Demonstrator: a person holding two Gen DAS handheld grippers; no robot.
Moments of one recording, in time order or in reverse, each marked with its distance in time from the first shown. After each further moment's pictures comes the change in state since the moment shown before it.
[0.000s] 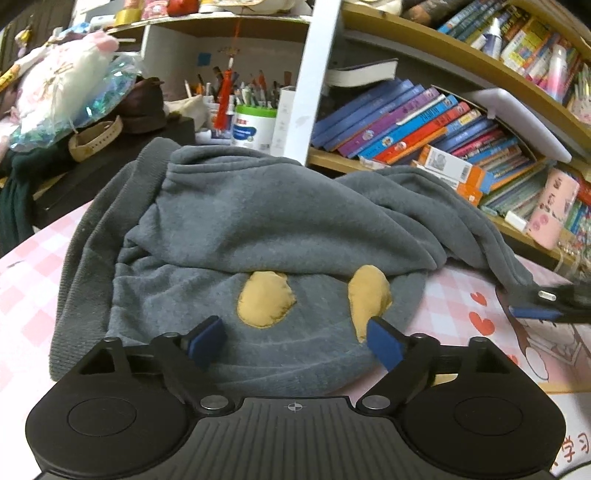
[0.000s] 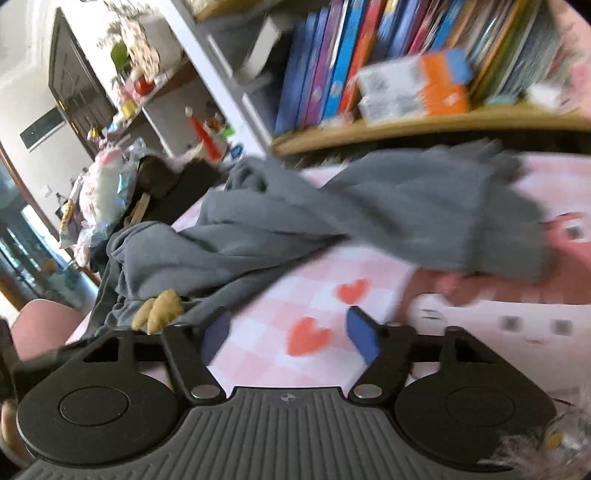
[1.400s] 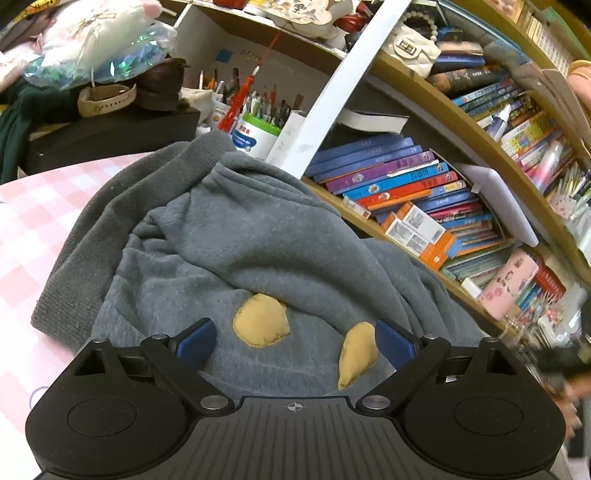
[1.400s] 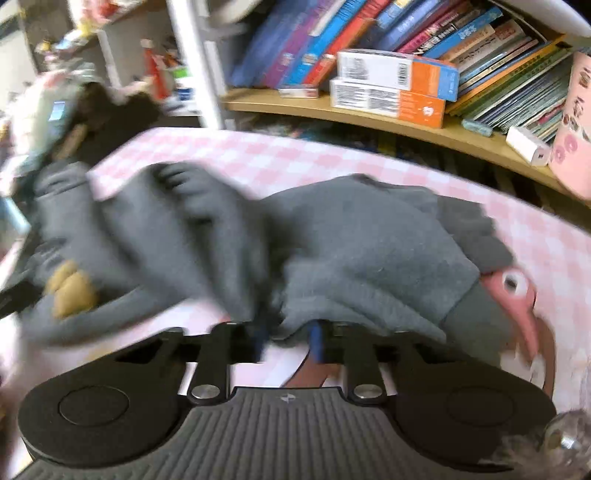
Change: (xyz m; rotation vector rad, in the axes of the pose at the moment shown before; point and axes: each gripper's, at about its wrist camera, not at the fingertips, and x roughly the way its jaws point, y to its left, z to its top) left arm -0.009 0.044 -0.004 -0.254 -0.083 -0.199; right arm -0.018 0.017 0.014 -0.191 0.162 -0.287
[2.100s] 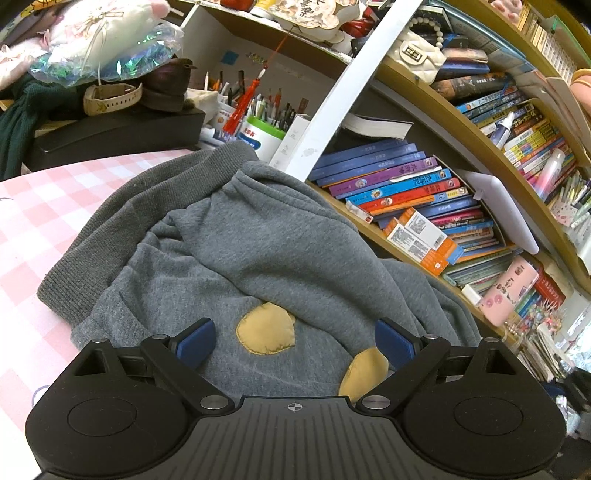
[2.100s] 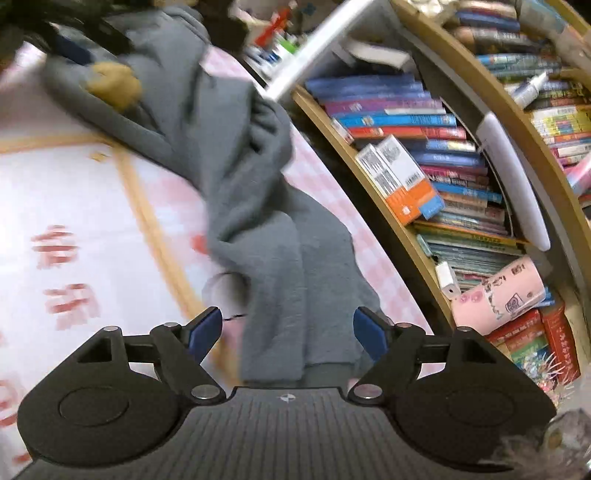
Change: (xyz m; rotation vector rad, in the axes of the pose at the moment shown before) left arm -0.001 0.004 0.000 -0.022 -0.012 -0.001; right arm -0.023 0.039 -0.080 -0.728 -0.074 -0.422
